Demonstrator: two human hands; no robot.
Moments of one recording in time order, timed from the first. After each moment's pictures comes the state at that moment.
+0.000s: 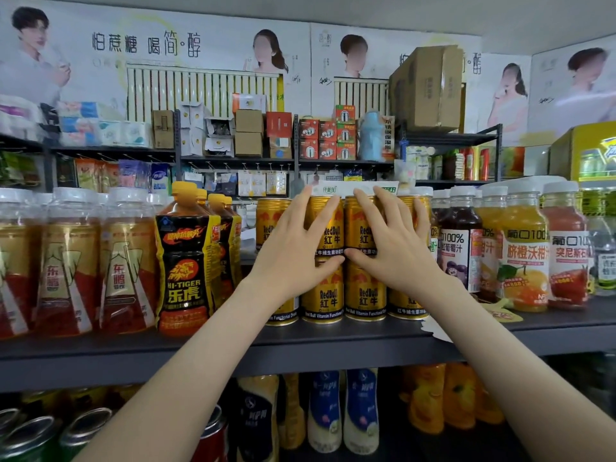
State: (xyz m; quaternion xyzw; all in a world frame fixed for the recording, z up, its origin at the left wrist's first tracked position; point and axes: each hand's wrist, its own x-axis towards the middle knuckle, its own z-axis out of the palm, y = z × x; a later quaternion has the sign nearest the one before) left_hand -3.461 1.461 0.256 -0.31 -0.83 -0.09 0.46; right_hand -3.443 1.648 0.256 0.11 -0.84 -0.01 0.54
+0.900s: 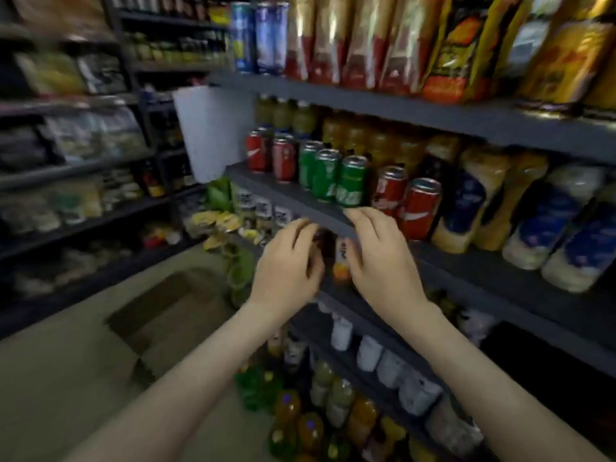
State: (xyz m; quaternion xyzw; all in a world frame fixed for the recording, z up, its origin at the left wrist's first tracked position) left_hand -3.181 1.303 -0.022 0.09 -0.90 -0.09 0.41; right_hand -3.265 1.438 0.013 0.49 -0.78 0.27 0.29
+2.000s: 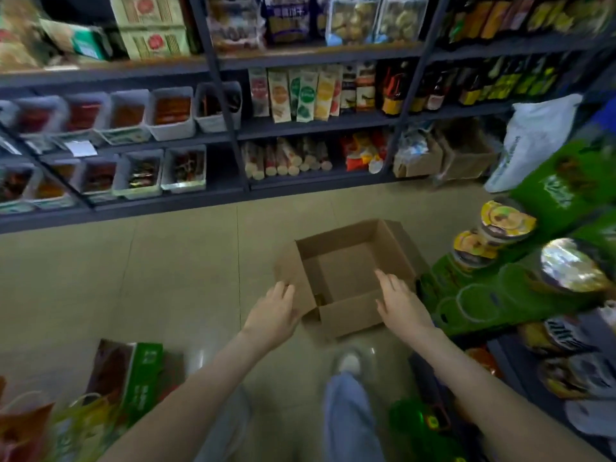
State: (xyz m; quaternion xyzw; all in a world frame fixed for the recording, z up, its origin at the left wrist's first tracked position) left_hand -2.897 0.745 -0.283 0.52 -0.83 -0.20 -0.06; right_hand -3.150 0.795 -0.276 0.66 -0.73 -0.01 -0.16
